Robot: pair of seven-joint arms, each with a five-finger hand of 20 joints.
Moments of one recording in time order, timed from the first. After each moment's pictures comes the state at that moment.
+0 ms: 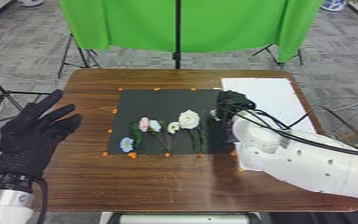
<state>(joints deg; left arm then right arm) 142.4 -53.2 -107.4 -139.6 29.8 15.9 14.9 -34.2 -44.0 1.3 -98.3 -105.9 11.6 48.6</state>
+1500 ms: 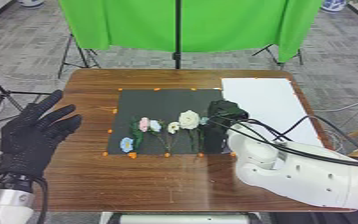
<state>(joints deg) 142.0 -53.5 -107.3 -139.5 29.8 16.0 14.4 -35.7 -43.1 -1.3 -102.3 -109.5 14.1 48.4</state>
